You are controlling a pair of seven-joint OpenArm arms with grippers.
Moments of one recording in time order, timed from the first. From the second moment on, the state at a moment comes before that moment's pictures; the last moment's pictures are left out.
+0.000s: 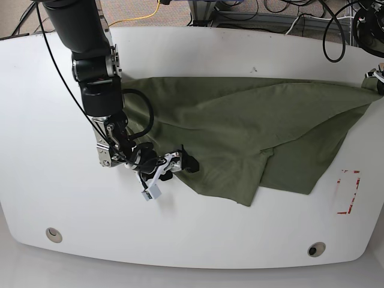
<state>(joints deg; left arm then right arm) 15.5 -24.4 -54.5 105.5 -38.9 -30.9 78.5 32.4 6.6 -7.5 35.6 32.5 40.2 -32.9</state>
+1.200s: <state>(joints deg) 15.6 -24.3 -52.4 105.5 -39.0 -30.9 78.5 32.0 4.4 -7.7 35.6 31.9 39.9 -34.4</state>
